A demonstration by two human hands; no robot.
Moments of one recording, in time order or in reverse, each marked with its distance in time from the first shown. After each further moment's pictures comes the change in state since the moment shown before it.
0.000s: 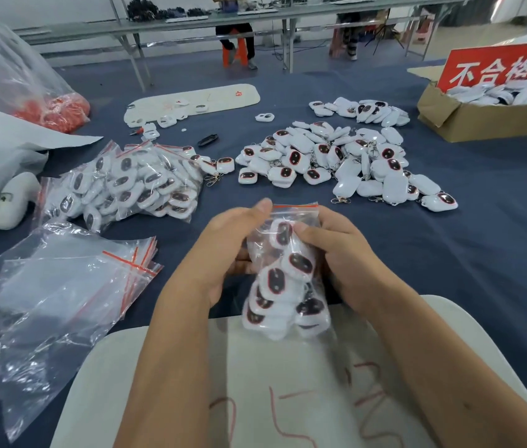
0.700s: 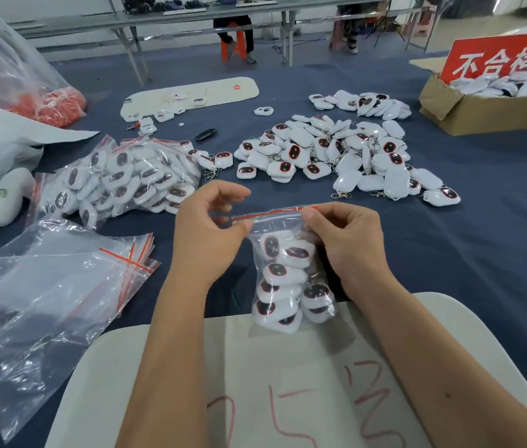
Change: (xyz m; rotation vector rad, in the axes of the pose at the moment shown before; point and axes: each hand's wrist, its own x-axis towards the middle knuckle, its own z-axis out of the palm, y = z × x) left_hand 0.010 -0.010 -0.013 0.374 0.366 0.559; right_hand 0.014 0.014 -0.011 -0.195 0.379 -0.214
